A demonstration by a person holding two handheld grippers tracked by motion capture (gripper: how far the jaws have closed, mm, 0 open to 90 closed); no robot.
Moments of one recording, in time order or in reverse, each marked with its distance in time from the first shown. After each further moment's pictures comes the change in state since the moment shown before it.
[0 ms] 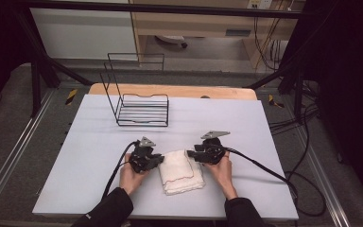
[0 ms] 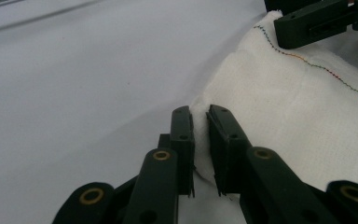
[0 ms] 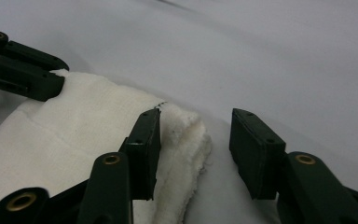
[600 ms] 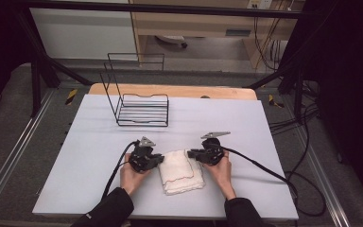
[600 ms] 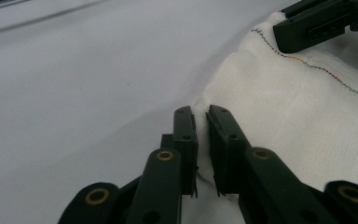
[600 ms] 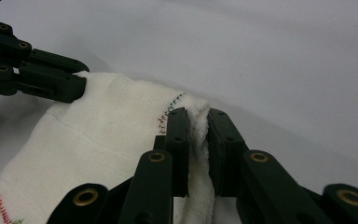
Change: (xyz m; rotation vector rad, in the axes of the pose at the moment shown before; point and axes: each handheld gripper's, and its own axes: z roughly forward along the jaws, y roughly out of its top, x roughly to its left) left arm 0.001 0.001 0.000 0.000 -0.008 -0.011; right arm 0.003 0.000 0.000 0.023 0.054 0.096
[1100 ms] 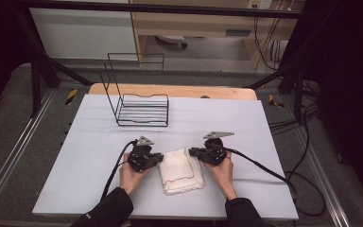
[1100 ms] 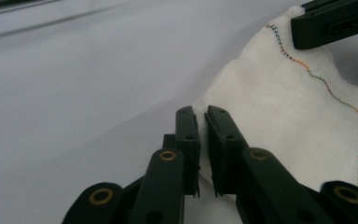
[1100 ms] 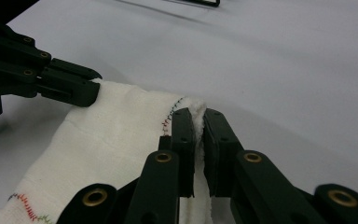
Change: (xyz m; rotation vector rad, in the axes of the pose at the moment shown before) left arm 0.000 0.002 -0.007 -0.042 -0.011 -0.031; right arm 0.008 0.002 -0.017 -0.066 -0.001 -0.032
